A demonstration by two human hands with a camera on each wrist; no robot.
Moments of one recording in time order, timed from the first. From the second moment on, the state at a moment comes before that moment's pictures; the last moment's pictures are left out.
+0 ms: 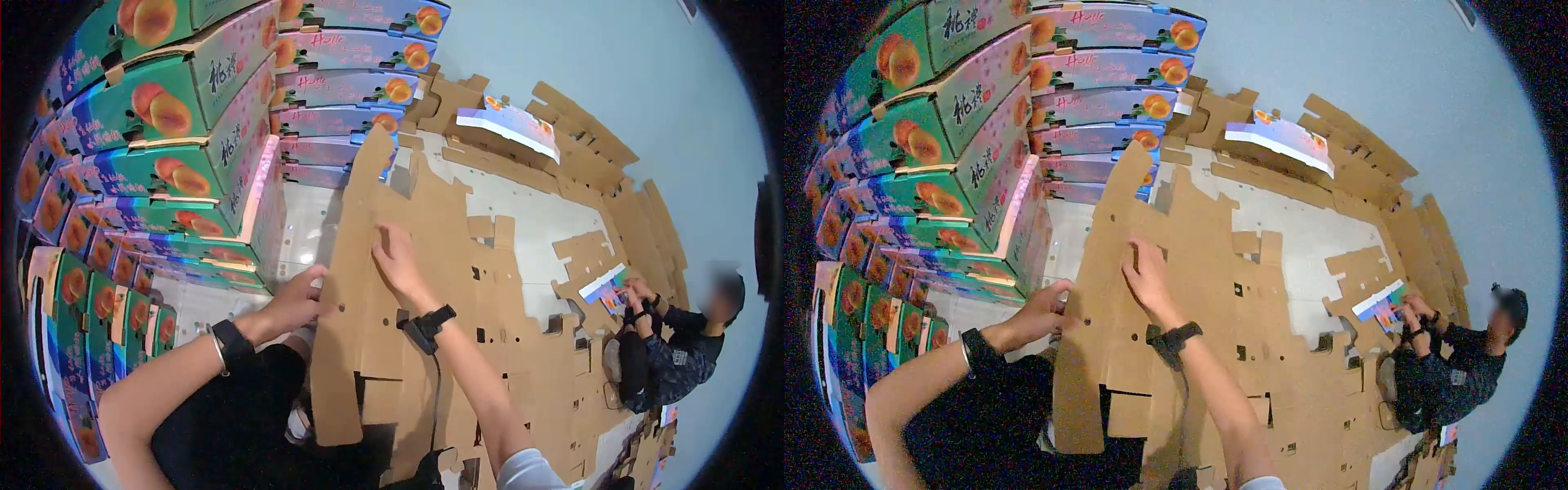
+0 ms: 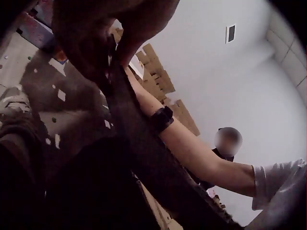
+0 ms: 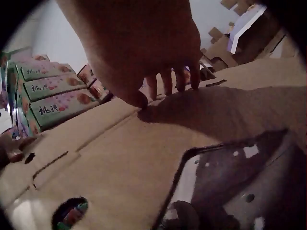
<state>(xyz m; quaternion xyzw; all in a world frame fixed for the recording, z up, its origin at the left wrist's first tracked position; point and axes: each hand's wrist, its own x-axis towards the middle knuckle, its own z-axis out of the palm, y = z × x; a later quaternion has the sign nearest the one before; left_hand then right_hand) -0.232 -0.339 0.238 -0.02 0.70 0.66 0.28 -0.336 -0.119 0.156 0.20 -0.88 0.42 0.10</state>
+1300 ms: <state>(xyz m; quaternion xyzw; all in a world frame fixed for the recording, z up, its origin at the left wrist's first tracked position) -0.220 -0.383 0.238 0.02 0.70 0.64 0.31 -0.308 0.128 0.024 -0.14 -0.98 0.11 0.10</state>
